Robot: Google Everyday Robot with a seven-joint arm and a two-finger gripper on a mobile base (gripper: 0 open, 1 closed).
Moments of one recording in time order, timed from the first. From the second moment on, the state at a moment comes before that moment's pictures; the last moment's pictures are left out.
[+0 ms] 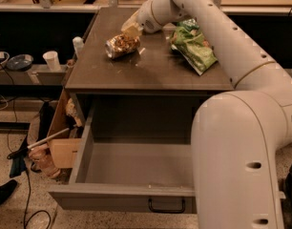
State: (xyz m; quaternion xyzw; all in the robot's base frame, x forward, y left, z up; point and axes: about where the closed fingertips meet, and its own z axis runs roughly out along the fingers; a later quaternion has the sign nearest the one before) arm 0.823 0.041 0.895 -0.56 0.67 0.15 0.46
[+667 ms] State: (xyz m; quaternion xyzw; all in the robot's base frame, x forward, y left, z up) arm 0.823 0.041 0.895 -0.56 0.67 0.15 0.46
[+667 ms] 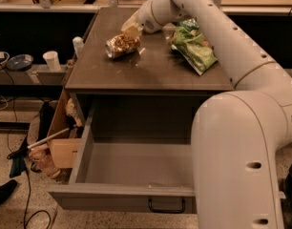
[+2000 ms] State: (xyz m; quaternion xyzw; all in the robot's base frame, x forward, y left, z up) arm 0.823 0.044 0.899 -0.57 0.67 0.16 0.46
